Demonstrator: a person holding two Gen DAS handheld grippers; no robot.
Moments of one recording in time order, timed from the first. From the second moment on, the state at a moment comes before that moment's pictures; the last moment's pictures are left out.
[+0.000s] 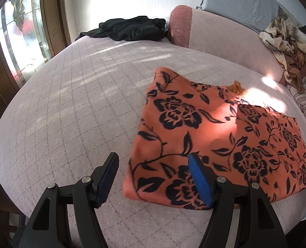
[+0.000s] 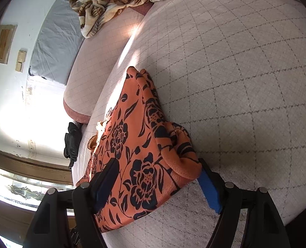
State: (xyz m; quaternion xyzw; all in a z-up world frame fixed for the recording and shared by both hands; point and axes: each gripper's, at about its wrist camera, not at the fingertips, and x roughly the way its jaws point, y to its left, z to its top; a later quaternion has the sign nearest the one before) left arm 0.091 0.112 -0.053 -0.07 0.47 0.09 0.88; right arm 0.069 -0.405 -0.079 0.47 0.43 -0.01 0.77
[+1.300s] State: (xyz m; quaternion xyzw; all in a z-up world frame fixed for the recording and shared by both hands) left arm 0.135 0.057 -0.063 -0.02 0.47 0.01 0.88; right arm 0.237 -0.413 -0.051 0.28 0.47 -0.02 0.84
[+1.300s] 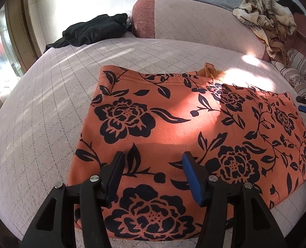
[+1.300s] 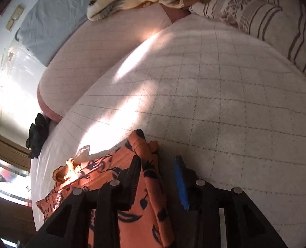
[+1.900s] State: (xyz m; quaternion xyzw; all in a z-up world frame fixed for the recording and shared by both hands) left arm 0.095 0.098 -0.061 -0.05 0.49 0.06 0.87; right arm 0.104 -0.354 -0.024 0.33 0.46 0.11 0.82
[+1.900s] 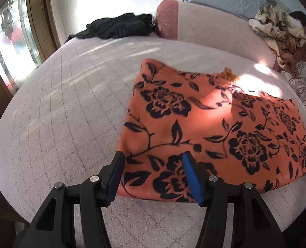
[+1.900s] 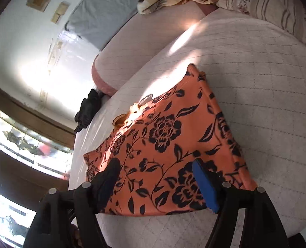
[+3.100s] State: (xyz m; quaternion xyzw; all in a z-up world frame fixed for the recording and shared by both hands) left arm 0.103 0.051 -0.038 -0.03 0.46 0.04 0.88; right arm 0.071 -0.386 -0.091 0.51 0.44 0.00 0.74
